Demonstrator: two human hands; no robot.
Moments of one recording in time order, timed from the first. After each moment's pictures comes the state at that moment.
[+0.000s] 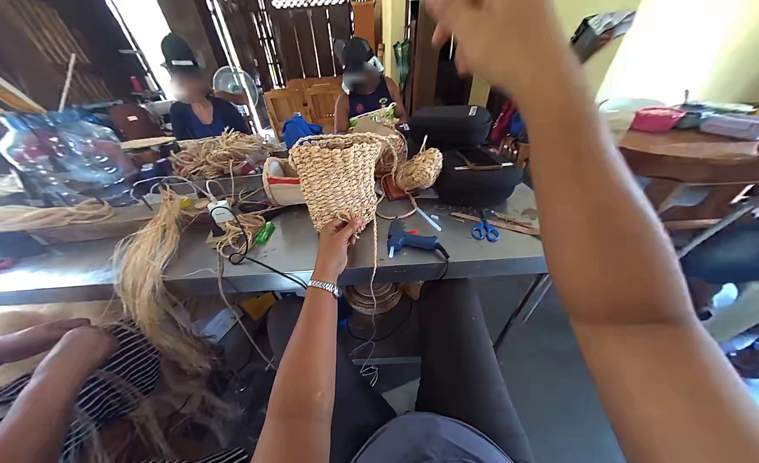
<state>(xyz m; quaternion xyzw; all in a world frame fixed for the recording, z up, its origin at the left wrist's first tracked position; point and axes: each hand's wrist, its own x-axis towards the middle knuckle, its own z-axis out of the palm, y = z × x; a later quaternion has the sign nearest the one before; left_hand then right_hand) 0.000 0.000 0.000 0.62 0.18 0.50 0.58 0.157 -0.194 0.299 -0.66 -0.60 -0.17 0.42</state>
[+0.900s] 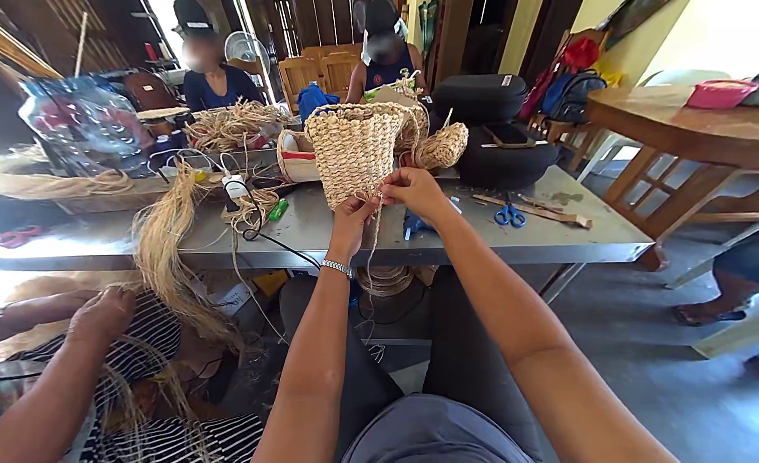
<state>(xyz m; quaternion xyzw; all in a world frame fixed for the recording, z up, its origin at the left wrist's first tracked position) -0.007 -0.021 0.012 0.63 0.18 0.51 0.56 0.145 -0.083 0.080 -0.58 -0.56 0.24 0.54</state>
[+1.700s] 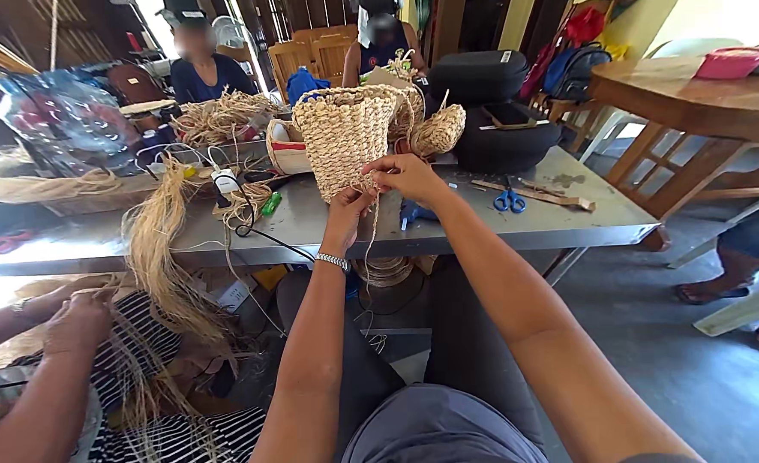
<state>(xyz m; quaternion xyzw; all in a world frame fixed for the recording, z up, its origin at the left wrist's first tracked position) 0.005 0.005 0.010 0.63 0.17 0.48 0.58 0.154 -0.077 0.087 -0.56 -0.65 0.22 0.45</state>
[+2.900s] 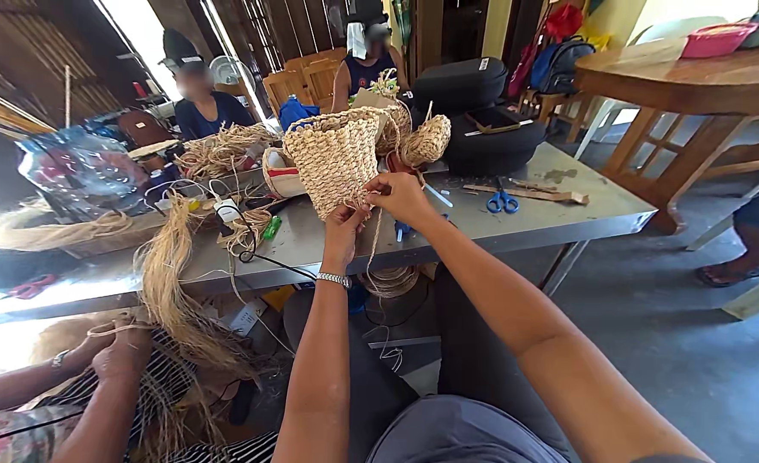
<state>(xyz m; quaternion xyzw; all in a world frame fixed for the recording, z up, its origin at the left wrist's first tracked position) -0.008 -0.007 -0.003 0.68 0.18 0.49 0.52 0.146 -0.084 0.073 -0.60 -0.63 0.08 0.49</state>
